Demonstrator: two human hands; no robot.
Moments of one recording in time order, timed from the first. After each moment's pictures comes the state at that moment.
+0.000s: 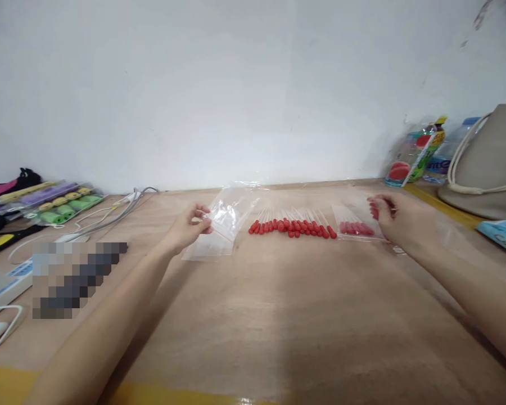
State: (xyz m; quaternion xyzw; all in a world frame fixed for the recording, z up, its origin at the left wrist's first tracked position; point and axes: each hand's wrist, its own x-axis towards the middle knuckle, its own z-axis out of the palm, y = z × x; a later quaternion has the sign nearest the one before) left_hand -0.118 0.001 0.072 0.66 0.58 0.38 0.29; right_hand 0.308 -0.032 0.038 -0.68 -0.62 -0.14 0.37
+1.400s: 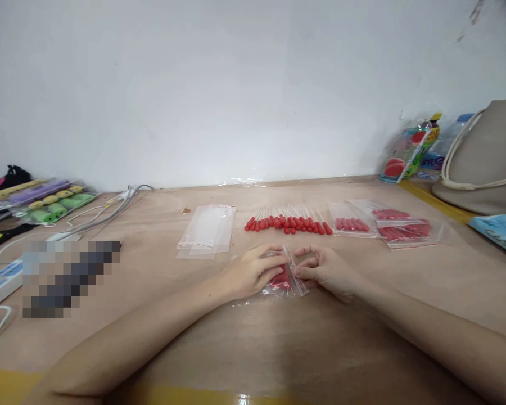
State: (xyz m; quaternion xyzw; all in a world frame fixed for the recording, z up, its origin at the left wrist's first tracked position) left_hand -0.014 -0.059 0.025 0.94 0.24 0.23 0.10; right_hand 0.180 -0.083 0.013 -0.50 -0.43 0.65 0.39
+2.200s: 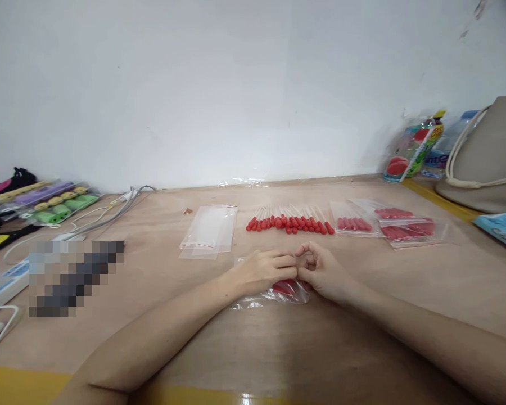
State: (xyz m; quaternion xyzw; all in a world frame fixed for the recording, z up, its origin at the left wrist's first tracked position) left_hand -0.001 -0.045 0.018 0.98 0.10 0.17 0.00; right_hand 0.172 -0.084 0.004 -0.48 -0.55 0.53 0.43
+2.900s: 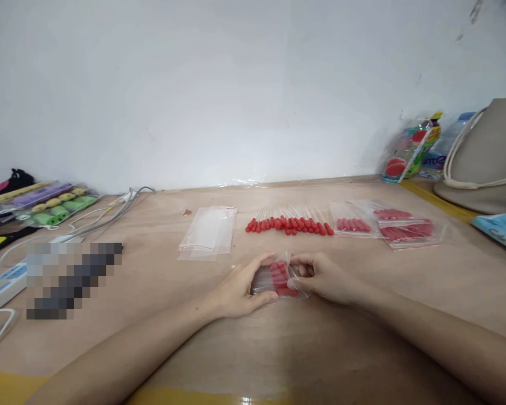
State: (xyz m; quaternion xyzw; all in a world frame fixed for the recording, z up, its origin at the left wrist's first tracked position) left_hand -0.038 -0.079 0.014 0.89 0.33 0.21 0.22; right_hand 0.186 -0.078 0.006 -0.43 -0.72 0.45 0.29
